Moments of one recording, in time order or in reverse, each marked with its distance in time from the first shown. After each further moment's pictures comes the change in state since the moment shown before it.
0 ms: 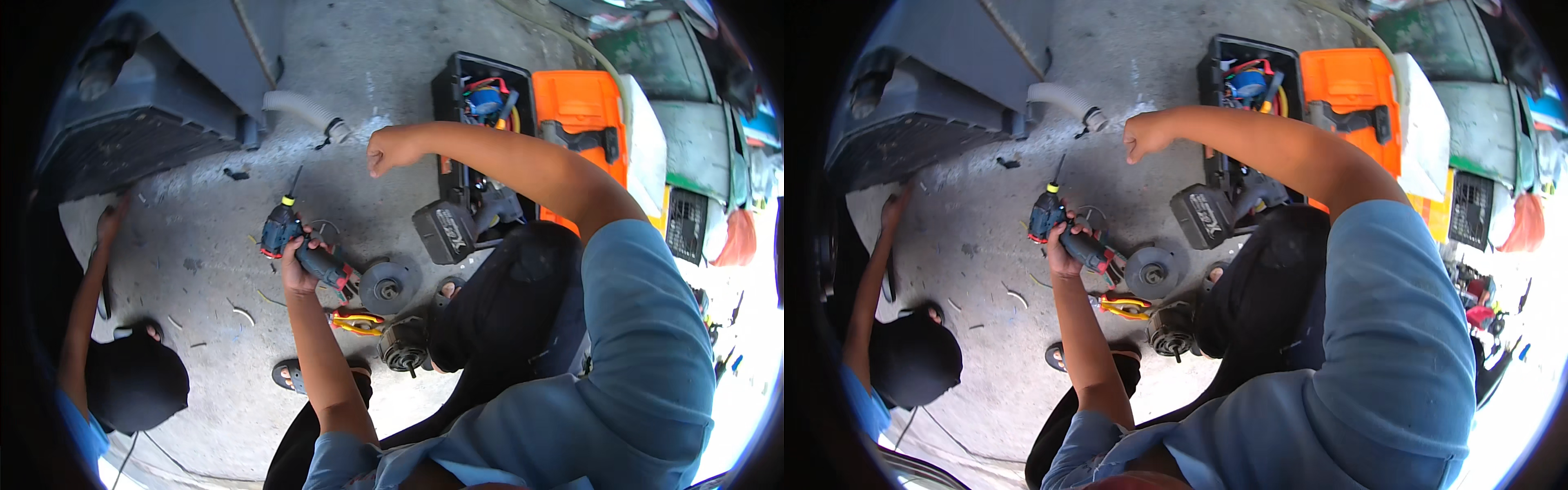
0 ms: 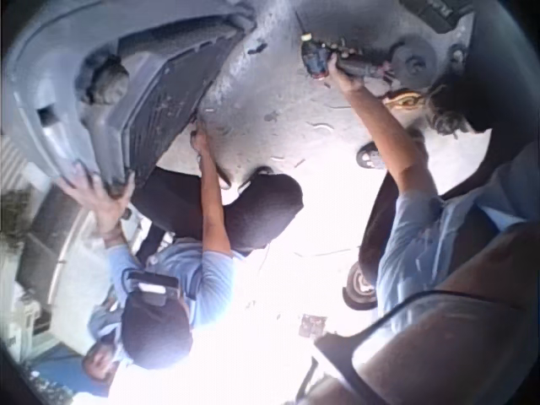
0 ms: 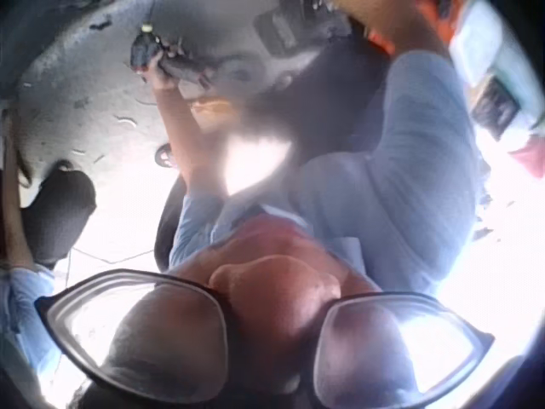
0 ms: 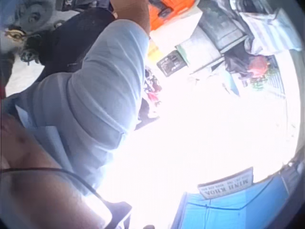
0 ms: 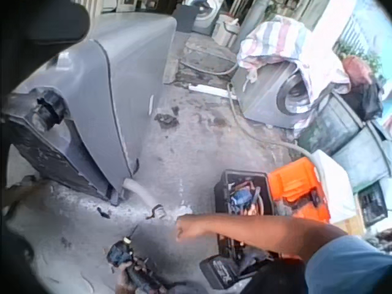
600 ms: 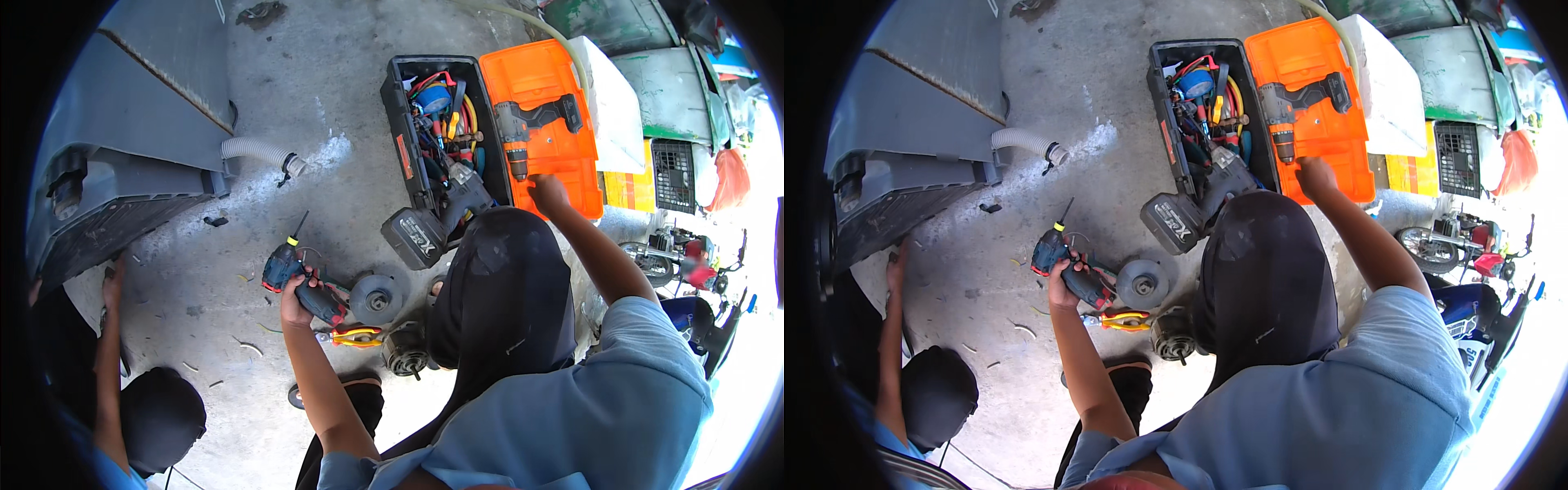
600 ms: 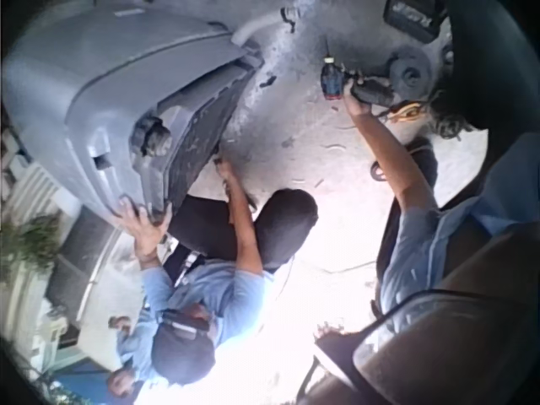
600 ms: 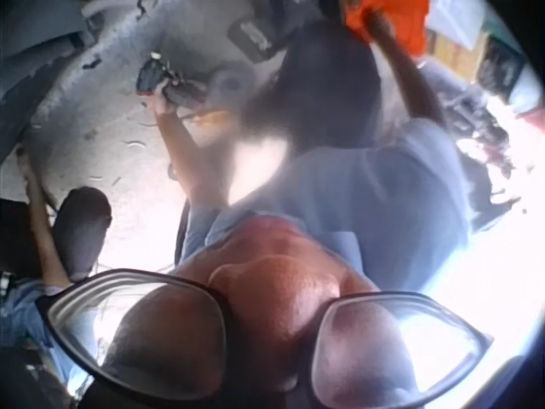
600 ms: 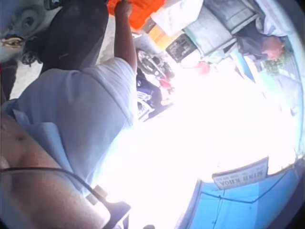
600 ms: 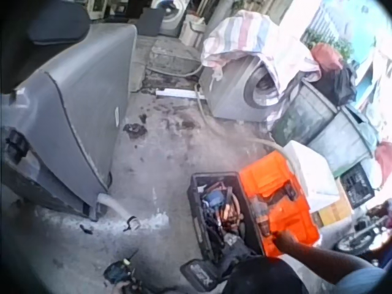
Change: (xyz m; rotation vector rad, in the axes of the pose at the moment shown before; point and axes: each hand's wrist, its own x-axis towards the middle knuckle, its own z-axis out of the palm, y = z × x) left_hand -0.008 -0.007 -0.004 0.264 0.071 -0.223; right_hand -0.318 0.114 0.246 -0.171 0.869 1.144
